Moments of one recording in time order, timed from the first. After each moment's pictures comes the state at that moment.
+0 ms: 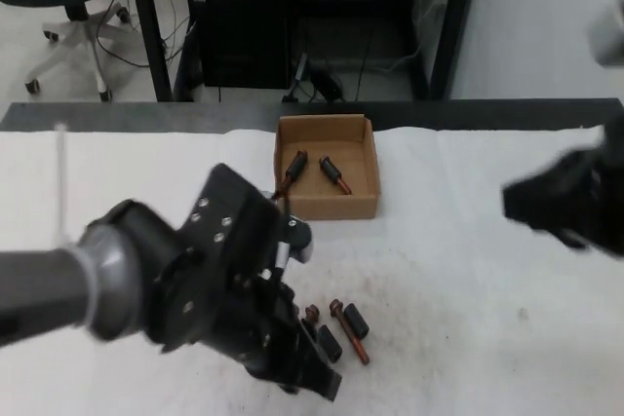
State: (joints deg) left arm -39.4 88.7 -44.6 21.6 13.7 -4.9; right arm 20.4 45.3 -45.4 45.3 -13.6 9.3
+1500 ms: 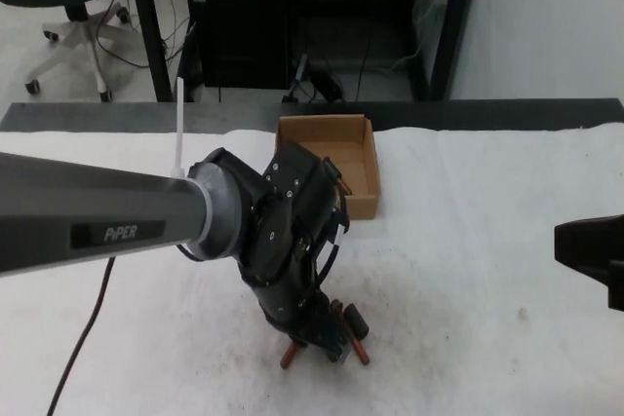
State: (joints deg) left arm -39.7 104.2 -60.2 28.8 -0.3 3.3; right arm 20.0 35.8 -42.4 47.6 -13.6 9.4
